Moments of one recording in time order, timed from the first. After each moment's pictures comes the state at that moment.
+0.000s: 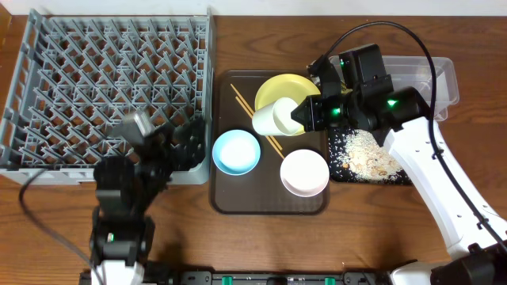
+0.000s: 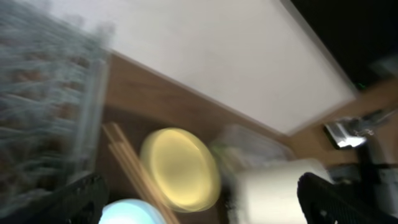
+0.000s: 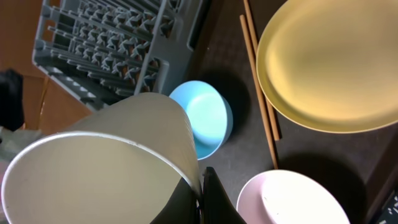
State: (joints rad) left arm -0.03 0.77 0.56 0.03 0.48 -0.69; right arm 0.36 1.56 1.40 -0.81 -0.55 0.30
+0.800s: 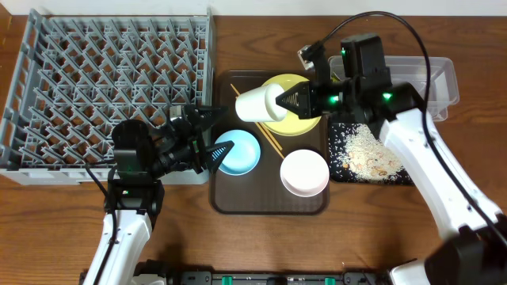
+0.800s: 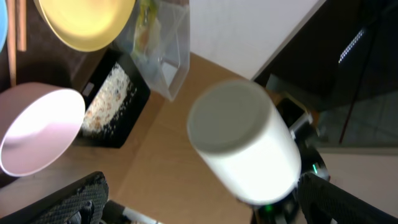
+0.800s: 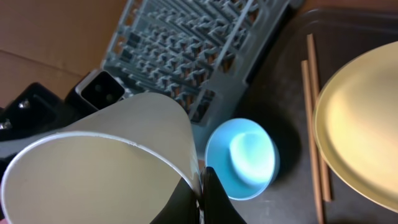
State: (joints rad) left arm -0.03 1.08 0.56 0.21 0.96 -1.70; right arm 0.33 1.63 1.40 -0.59 -0.80 0.31
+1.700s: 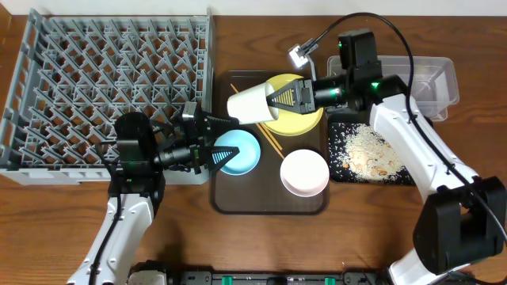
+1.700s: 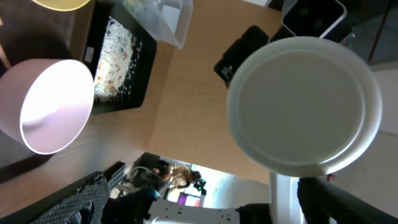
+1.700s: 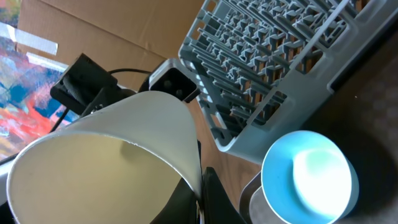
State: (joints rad) left arm 0.00 1.22 0.56 0.35 1.26 -1.48; right arm 0.30 1.77 1.40 -0.43 -1.19 0.30
